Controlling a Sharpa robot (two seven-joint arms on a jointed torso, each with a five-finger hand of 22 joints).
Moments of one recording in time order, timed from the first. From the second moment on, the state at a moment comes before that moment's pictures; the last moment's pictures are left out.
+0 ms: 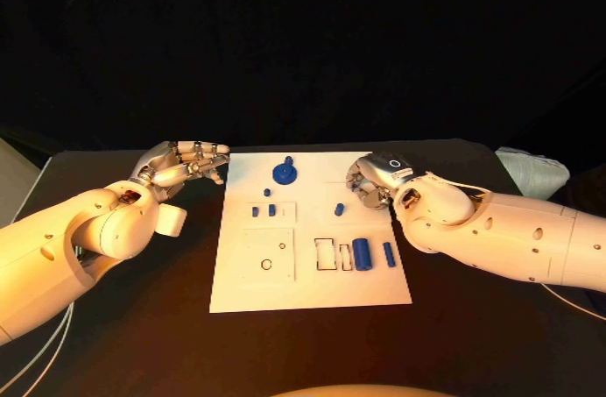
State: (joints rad) left arm 0.95 -0.85 0.36 1.41 -0.37 -0.14 0.20; left_hand 1.41 -0.19 0.62 0.03 0.05 0.89 0.21 0.16 0.29 0.94 0.15 0.42 0.17 0.97 0.07 1.02 0.37 0.17 0.83 0.16 0.90 0.60; right arm 1.19 -0.80 -0.11 1.44 -1.75 -0.50 -0.31; right_hand 1.38 -0.21 0.76 -0.01 0.06 1.10 0.12 0.26 0.42 1.23 0.09 0.06 0.10 1.47 -0.02 1.42 1.31 0.08 1.46 0.07 1.13 1.20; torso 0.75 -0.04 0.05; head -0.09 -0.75
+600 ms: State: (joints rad) left arm 0.95 -0.85 0.36 1.40 -0.37 -0.14 0.19; left_hand 1.41 -0.19 0.62 0.02 0.05 0.89 0.22 0.16 0.29 0.93 0.15 0.42 0.17 0.97 0.07 1.02 0.37 0.17 0.84 0.16 0.90 0.60; right arm 1.21 -0.87 -0.09 1.55 -1.67 -0.51 -0.28; right_hand 1.37 -0.21 0.76 -0.01 0.06 1.10 0.12 0.26 0.42 1.23 0.09 0.06 0.10 1.47 -0.02 1.43 1.31 0.08 1.46 0.07 1.14 1.20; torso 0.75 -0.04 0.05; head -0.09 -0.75
